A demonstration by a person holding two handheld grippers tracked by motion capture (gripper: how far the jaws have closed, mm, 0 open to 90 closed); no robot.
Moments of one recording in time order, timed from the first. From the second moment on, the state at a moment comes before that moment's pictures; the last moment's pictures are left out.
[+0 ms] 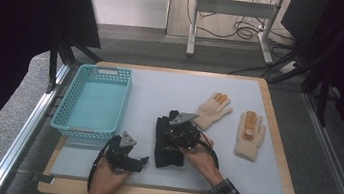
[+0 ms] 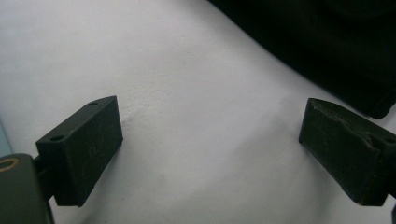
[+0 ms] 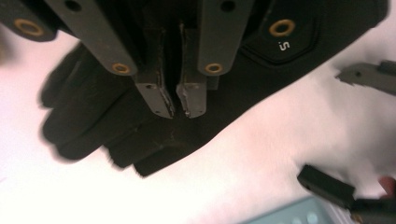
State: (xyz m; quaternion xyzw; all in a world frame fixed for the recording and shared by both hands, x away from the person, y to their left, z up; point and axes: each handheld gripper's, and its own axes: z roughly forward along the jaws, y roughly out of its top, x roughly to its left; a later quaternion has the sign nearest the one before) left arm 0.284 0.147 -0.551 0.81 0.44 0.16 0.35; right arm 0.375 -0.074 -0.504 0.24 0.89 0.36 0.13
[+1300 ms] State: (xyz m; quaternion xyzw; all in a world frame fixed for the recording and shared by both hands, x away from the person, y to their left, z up) left arm 0.268 0.180 -0.556 0.81 0.44 0.17 0.36; right arm 0.339 -0.106 -0.530 0.22 0.90 0.38 0.06
